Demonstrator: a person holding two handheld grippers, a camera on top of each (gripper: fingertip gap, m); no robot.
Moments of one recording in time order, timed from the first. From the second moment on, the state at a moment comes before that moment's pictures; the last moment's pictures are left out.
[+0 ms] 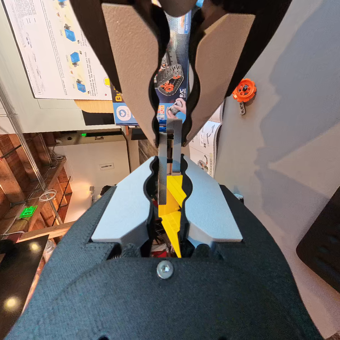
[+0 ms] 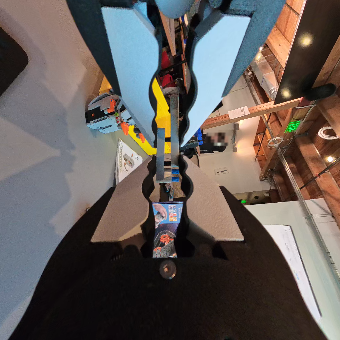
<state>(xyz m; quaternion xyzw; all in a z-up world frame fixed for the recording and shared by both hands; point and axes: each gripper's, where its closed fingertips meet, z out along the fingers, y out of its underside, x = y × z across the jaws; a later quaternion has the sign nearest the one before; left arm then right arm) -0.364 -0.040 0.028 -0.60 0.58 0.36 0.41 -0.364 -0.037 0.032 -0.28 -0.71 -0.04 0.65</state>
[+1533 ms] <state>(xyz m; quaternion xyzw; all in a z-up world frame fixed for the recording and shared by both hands) -0.352 -0.053 0.094 -0.59 0.51 0.28 0.56 -0.328 -0.054 0.115 -0.18 -0.59 -0.03 0.79</state>
